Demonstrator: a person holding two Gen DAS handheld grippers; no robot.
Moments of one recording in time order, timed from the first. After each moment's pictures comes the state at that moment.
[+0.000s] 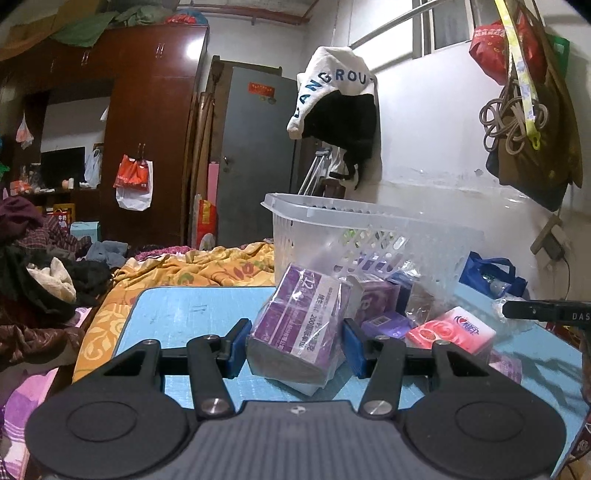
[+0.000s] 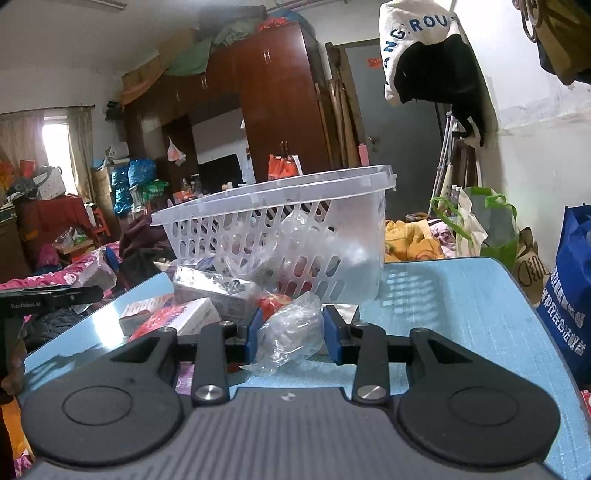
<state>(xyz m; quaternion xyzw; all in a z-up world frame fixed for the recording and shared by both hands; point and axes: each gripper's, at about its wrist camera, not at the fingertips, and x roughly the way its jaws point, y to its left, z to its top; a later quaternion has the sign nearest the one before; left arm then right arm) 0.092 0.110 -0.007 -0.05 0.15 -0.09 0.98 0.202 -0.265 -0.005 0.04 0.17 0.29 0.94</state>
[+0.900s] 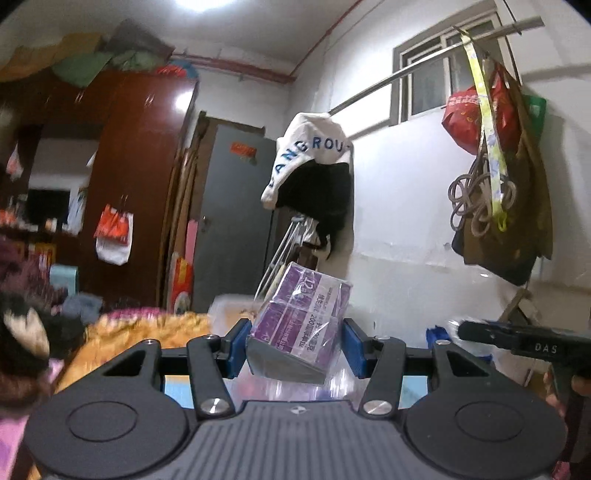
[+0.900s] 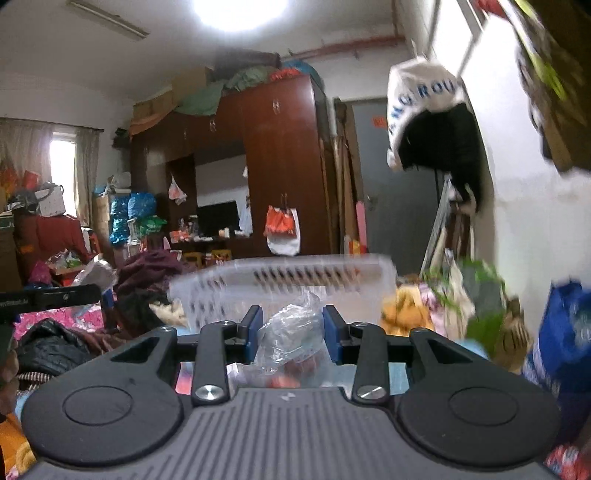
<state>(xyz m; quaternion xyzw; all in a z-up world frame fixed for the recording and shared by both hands) 0.094 0.070 0.083 -0.07 0.05 -0.11 0.99 0.188 -0.246 0.076 0.02 0.06 0.28 0.96</state>
